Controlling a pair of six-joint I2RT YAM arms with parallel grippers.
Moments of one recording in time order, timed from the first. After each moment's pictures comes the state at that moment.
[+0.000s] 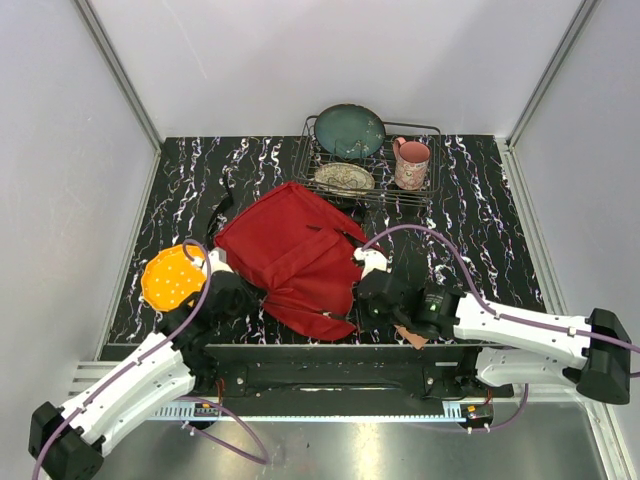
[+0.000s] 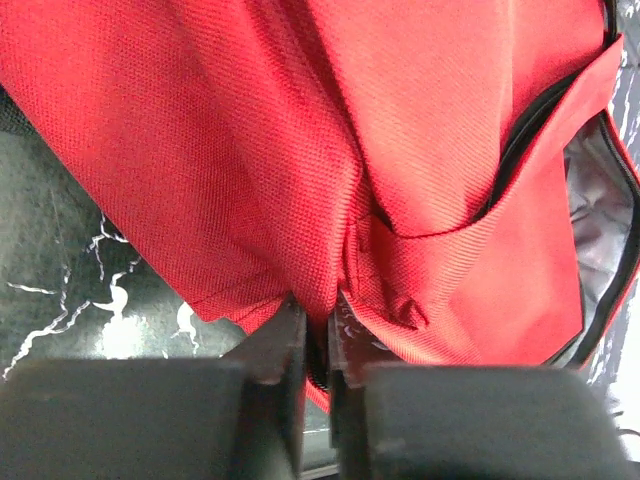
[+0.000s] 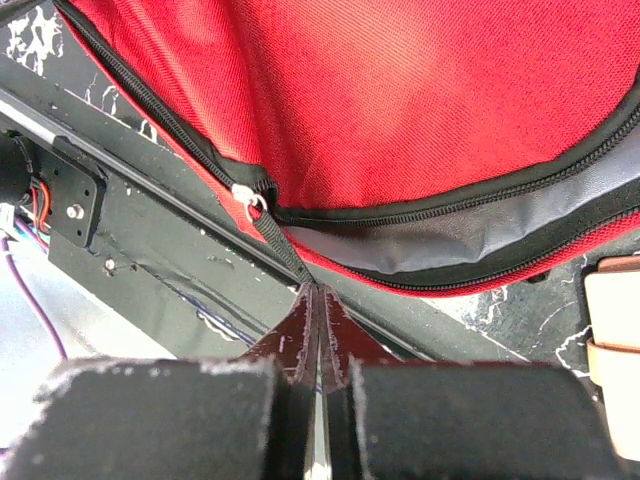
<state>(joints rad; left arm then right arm) -0.66 0.58 0.34 -0.45 -0.26 -1.07 1.17 1.09 0.79 -0.51 0.18 0.80</state>
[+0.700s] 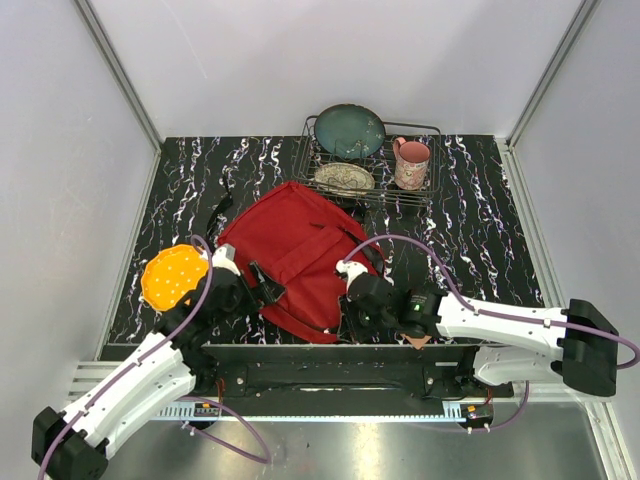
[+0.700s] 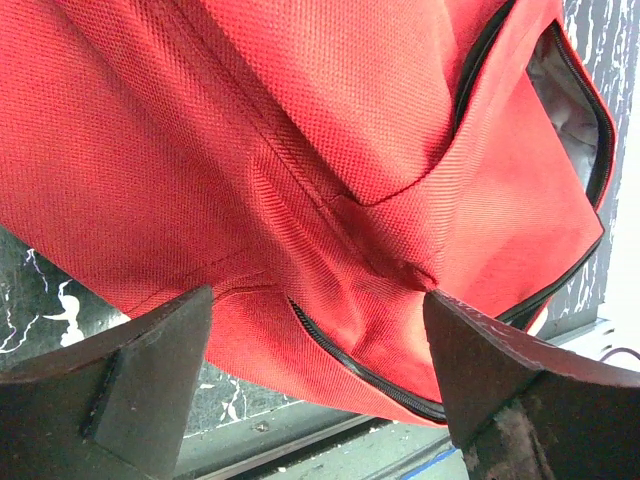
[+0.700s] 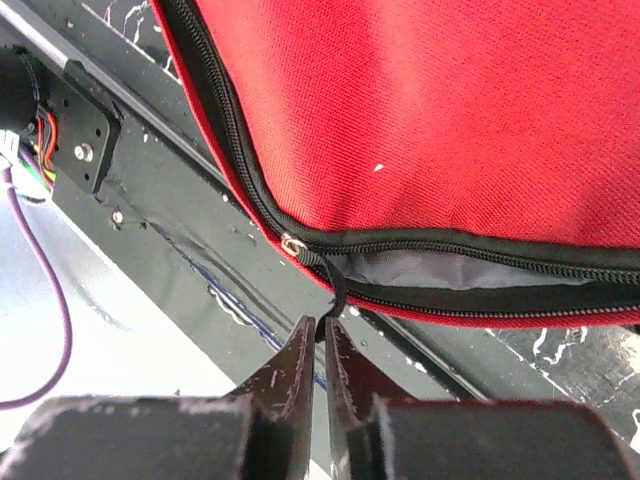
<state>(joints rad) -0.59 0.58 0.35 -0.41 -0.04 -0.92 1.17 1.19 0.75 -0.41 -0.03 0.74</state>
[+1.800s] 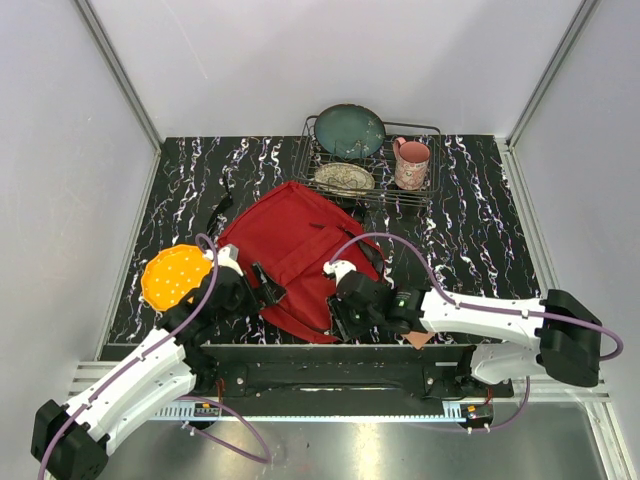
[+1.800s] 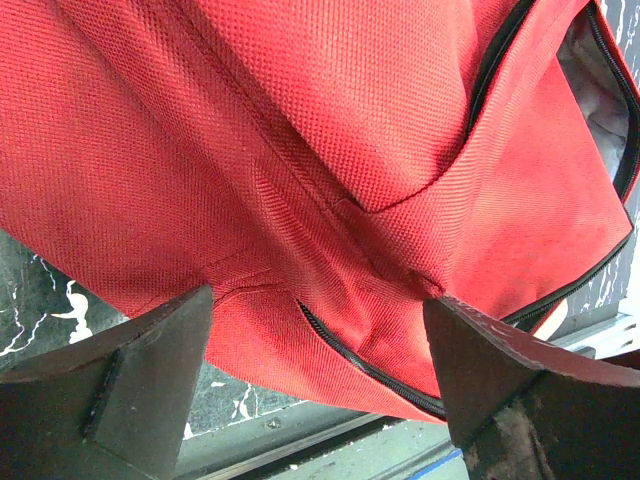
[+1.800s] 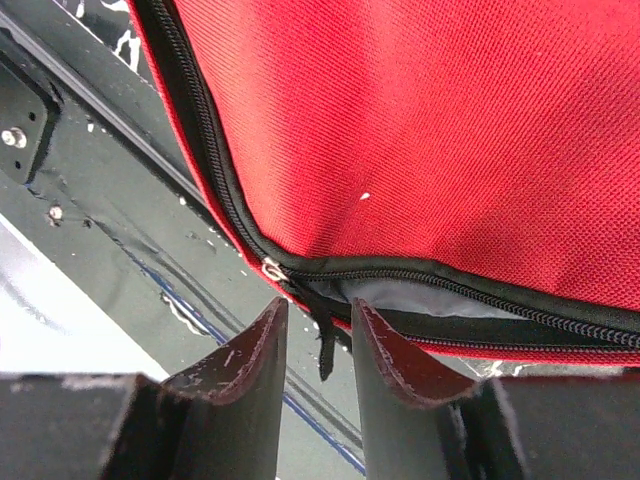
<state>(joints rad) -0.59 0.62 0.35 -0.40 -0.03 -0.90 1.17 1.29 0.79 -0.39 0.01 0.61</state>
